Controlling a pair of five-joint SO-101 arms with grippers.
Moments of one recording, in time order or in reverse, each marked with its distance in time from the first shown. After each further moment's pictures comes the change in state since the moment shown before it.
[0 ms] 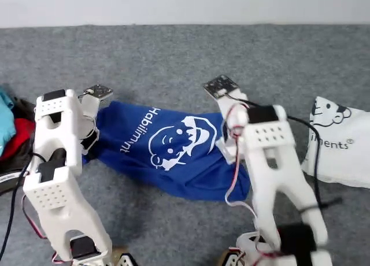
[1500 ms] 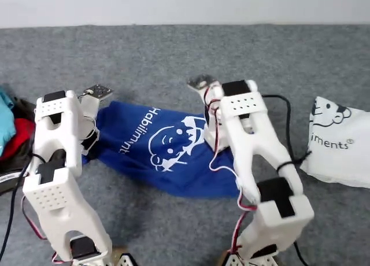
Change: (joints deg) left arm 0.0 -0.3 0.8 -0.8 0.4; right arm -3.8 20.8 -21.5 9.8 -0.9
